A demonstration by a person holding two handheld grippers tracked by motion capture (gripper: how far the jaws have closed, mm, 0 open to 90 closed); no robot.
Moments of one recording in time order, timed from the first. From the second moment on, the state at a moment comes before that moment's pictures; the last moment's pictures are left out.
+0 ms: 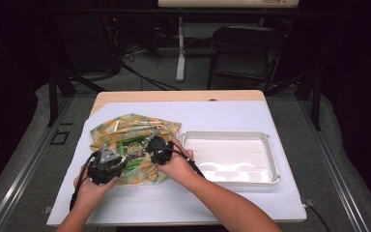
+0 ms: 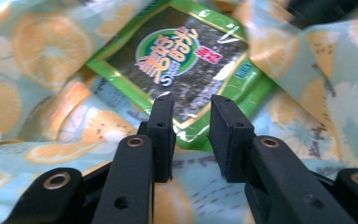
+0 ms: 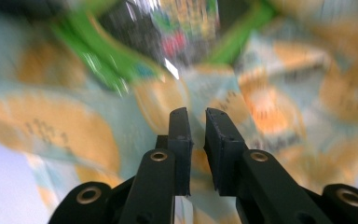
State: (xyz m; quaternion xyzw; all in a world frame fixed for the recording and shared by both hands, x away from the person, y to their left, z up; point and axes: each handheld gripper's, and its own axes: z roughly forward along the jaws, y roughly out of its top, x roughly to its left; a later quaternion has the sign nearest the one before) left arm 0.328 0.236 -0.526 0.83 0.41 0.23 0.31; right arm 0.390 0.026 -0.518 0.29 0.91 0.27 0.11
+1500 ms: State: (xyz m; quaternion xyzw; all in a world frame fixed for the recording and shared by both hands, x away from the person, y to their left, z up) left arm 0.384 0.249 -0.527 0.75 0.55 0.12 0.34; right arm 0.424 0.047 -0.533 0.38 0.86 0.31 0.10
